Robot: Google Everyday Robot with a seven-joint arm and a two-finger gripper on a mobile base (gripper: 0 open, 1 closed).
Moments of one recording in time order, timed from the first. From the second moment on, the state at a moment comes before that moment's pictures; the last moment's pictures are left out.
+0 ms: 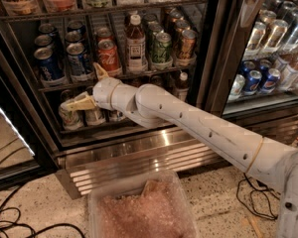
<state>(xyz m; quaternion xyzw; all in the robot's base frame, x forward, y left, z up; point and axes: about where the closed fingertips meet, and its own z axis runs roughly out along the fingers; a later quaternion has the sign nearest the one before) 0.686 0.206 0.807 -0.44 0.57 0.28 0.64</state>
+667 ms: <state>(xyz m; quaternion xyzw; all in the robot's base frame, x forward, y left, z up) 0.707 0.217 0.811 -0.42 0.56 0.26 0.67</state>
